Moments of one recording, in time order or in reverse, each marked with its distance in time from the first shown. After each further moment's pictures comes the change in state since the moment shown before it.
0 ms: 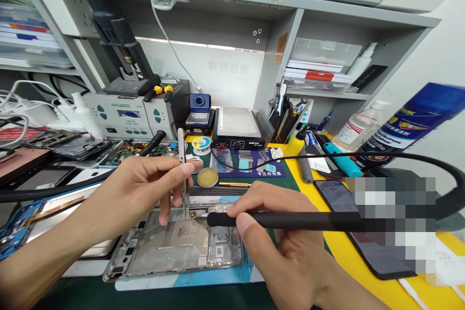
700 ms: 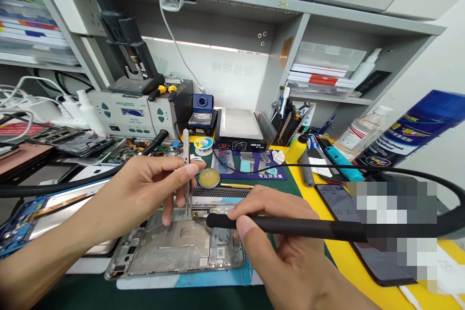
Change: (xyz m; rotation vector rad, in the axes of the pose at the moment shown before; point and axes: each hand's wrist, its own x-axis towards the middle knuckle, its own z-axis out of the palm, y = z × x) left_hand 0.000 0.003 0.002 -0.019 0.002 -0.002; right_hand 0.000 0.000 0.003 -0.021 -0.008 -0.031
